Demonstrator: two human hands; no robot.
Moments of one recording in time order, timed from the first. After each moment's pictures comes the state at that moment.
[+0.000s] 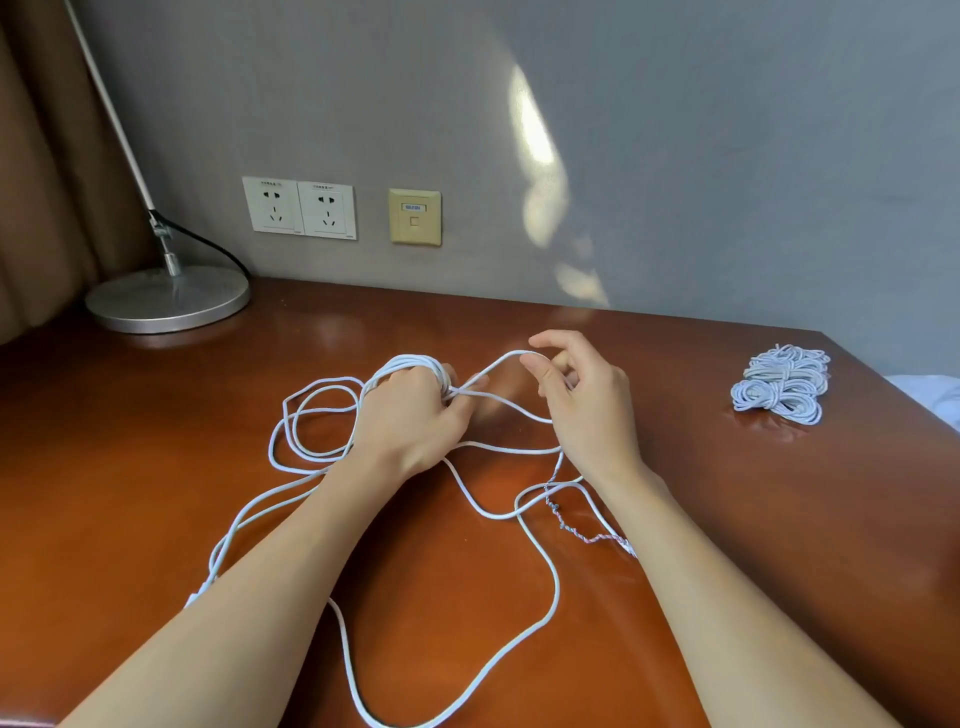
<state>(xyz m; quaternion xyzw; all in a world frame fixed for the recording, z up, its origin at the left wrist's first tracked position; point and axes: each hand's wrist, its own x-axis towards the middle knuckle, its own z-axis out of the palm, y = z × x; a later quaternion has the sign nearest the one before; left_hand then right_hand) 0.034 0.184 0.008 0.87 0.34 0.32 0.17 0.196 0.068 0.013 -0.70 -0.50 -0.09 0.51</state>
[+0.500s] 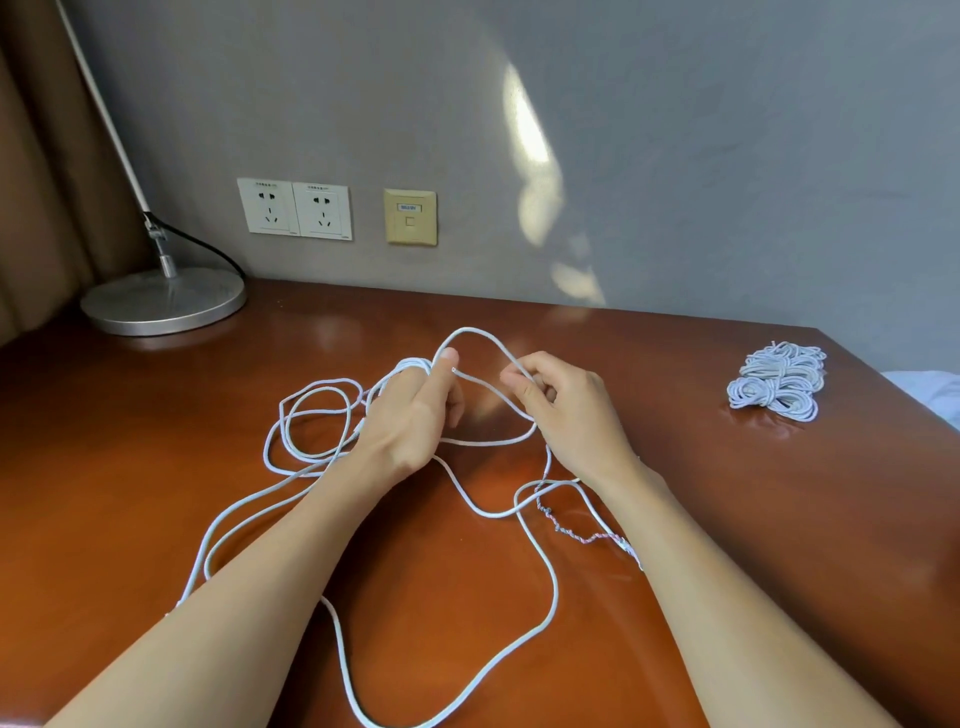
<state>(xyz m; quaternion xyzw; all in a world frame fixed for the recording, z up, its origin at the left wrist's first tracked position) 0.036 0.184 0.003 0.81 0.30 0.32 0.40 0.198 0.067 0.011 -0.72 -0.55 -0.02 0.42</state>
